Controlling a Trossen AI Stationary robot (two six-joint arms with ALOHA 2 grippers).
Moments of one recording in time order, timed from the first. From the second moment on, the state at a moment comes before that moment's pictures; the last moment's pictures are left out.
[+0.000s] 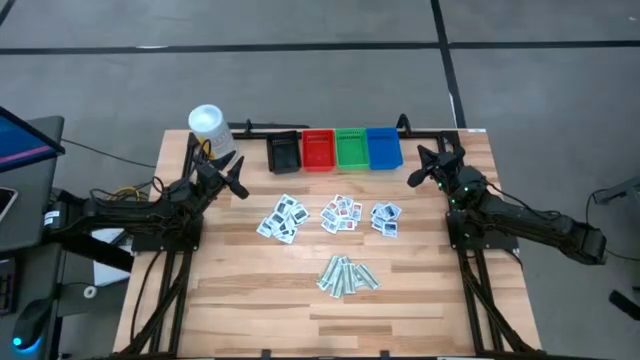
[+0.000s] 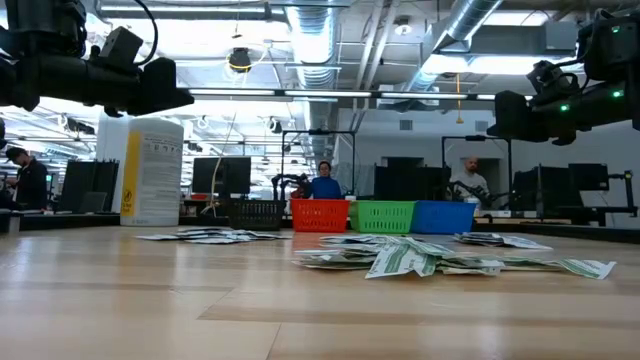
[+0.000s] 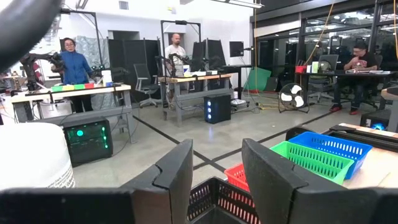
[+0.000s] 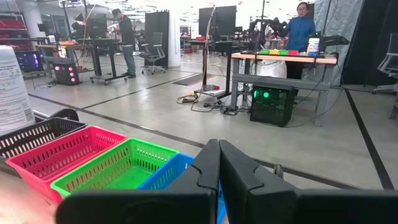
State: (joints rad) left arm 0.21 0.65 0.01 0.83 -0.70 0.18; right arm -0.56 0.47 0.01 0.47 0.50 -0.01
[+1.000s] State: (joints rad) left arm 0.21 0.65 0.01 0.83 -0.70 0.18; right arm -0.58 0.47 0.01 0.48 0.50 -0.27
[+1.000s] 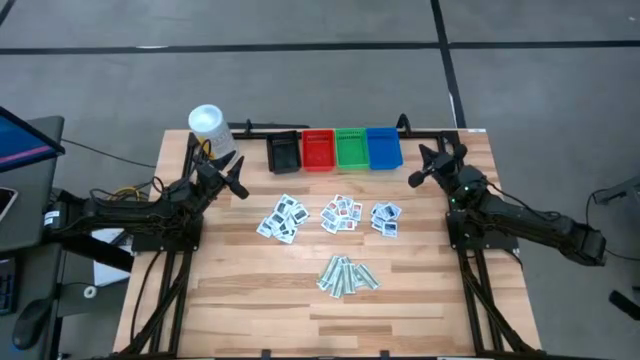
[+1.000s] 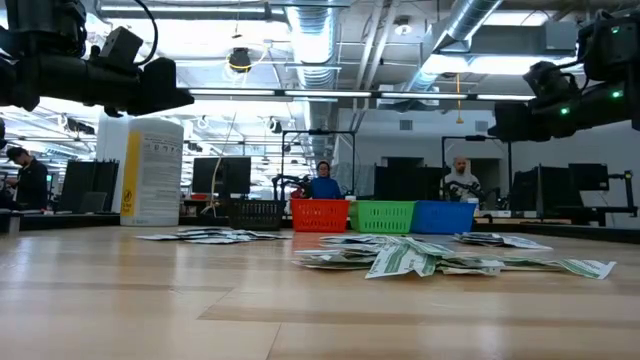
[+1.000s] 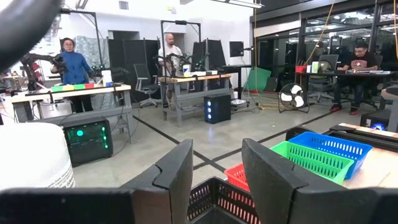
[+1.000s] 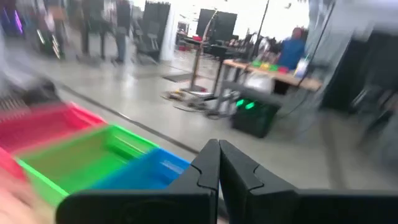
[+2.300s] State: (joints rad) left arm -0.17 0.93 0.01 0.86 -0.57 -0.29; right arm -0.28 0.48 0.01 0.60 -0.24 0.43
